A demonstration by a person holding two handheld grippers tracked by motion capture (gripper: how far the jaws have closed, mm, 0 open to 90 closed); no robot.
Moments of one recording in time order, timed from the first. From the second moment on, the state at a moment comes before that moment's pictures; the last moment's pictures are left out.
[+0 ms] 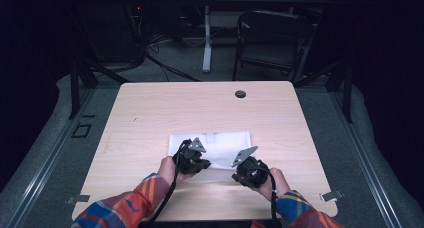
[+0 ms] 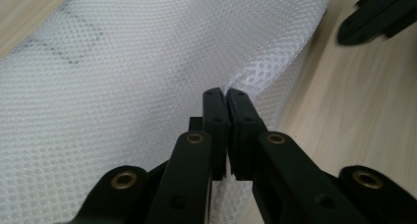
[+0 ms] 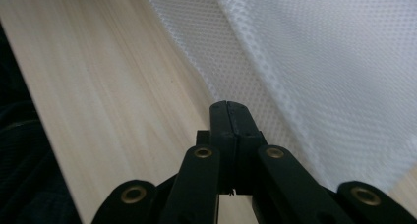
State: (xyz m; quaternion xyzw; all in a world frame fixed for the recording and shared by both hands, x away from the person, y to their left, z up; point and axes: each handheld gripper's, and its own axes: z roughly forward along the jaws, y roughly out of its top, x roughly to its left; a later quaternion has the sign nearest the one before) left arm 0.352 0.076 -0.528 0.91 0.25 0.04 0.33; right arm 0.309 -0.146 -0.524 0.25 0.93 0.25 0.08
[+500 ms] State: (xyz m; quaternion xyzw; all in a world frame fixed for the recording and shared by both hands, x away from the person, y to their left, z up) left arm 0.354 0.077 -0.527 0.91 0.26 0.04 0.33; right arm 0.325 -0.120 -0.558 0.23 0.94 0.22 0.11
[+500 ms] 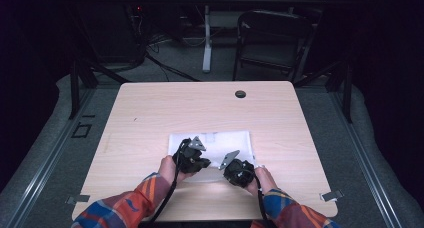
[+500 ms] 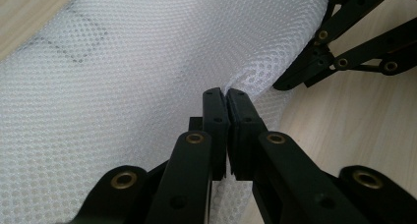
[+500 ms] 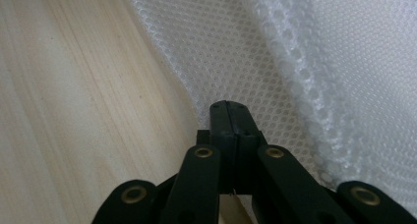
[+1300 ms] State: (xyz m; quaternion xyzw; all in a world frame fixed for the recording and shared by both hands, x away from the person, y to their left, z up) left arm 0.367 0.085 -0.506 0.90 0.27 0.06 0.34; right arm 0.329 -0.124 -0.558 0.24 0.94 0.22 0.09
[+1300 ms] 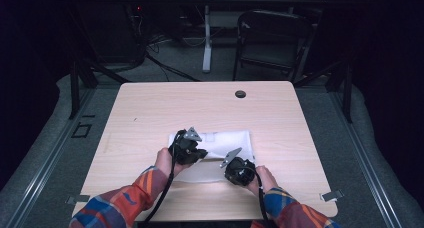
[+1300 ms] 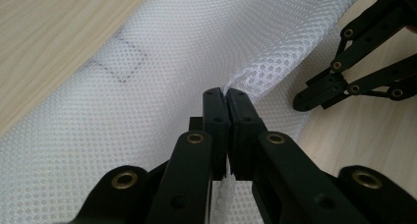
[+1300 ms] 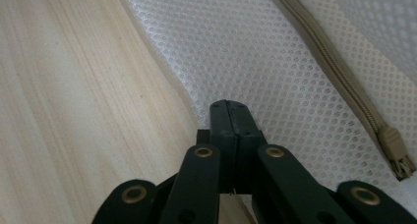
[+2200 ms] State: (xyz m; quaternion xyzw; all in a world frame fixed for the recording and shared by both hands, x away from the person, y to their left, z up) left arm 0.384 0.083 -0.469 0.90 0.27 0.10 0.33; right arm 0.322 -0.123 -0.557 0.23 0.95 0.22 0.08
